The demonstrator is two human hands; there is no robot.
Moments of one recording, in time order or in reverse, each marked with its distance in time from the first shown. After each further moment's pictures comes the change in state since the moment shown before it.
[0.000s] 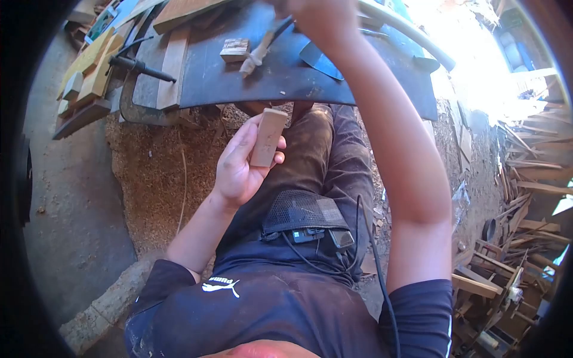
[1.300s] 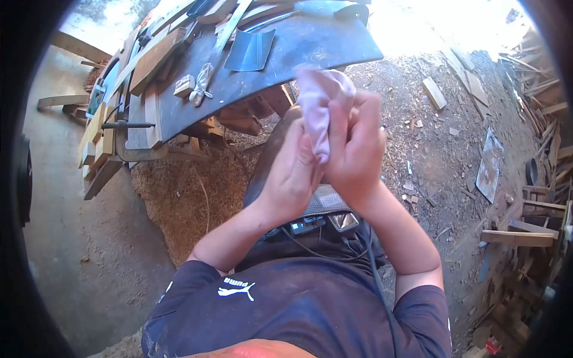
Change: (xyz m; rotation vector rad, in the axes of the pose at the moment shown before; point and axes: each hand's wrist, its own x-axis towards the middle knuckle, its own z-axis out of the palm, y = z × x) left_hand -0.007 -0.080 0.107 0.656 -0.398 0.107; right_hand -0.219 -0.085 -0.151 0.174 0.216 0.669
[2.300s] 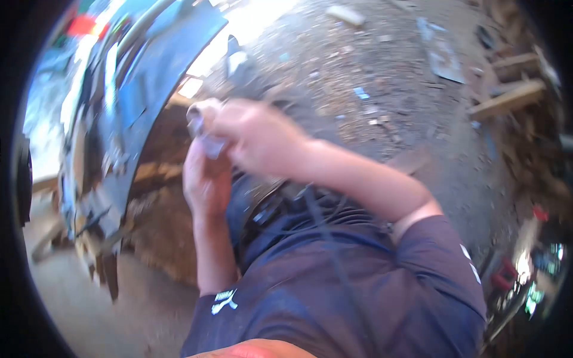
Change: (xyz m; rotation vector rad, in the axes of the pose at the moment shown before) left_hand -0.007 -0.033 -0.030 -0.432 -0.069 -0.215; right_hand -0.024 0.028 -0.024 -0.054 -0.195 -0.180
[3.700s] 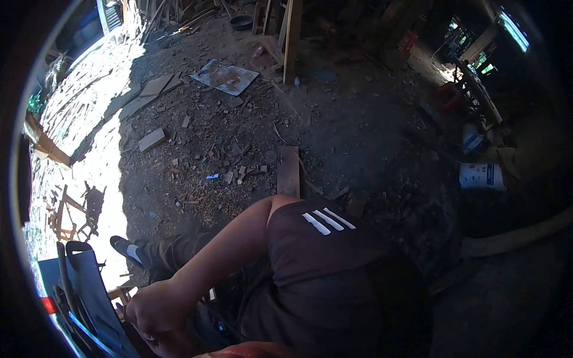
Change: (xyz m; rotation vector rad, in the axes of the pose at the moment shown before) left_hand 0.025 -0.001 0.037 0.165 -0.058 0.079; right_hand 0.004 -0.028 -0.002 0.002 0.100 -0.188
